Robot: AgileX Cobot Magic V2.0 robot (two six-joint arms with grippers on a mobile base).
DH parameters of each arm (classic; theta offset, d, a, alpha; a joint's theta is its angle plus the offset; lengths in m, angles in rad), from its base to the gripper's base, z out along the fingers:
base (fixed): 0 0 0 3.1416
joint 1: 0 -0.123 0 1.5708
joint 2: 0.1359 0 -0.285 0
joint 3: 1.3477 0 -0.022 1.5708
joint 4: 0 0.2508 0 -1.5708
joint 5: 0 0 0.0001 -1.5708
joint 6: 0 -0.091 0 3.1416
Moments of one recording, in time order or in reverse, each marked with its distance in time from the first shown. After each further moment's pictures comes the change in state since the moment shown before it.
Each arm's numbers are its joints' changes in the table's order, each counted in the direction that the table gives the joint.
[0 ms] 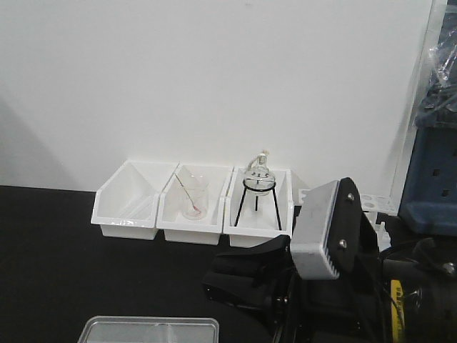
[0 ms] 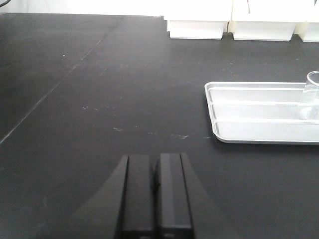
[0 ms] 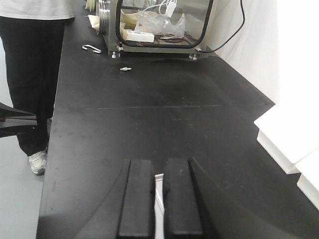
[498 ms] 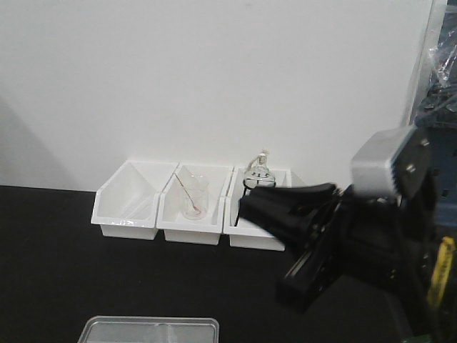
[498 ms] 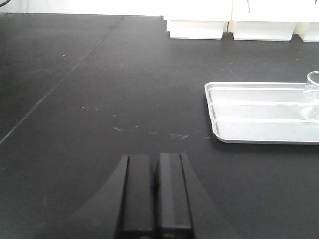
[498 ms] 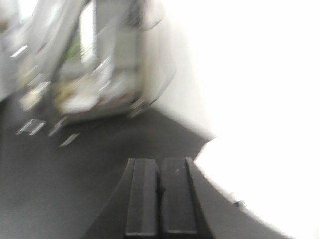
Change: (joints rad) left arm 0.000 0.000 0.000 0.000 0.000 0.000; right arm 0.017 -0.123 0.001 0.393 0.245 0.109
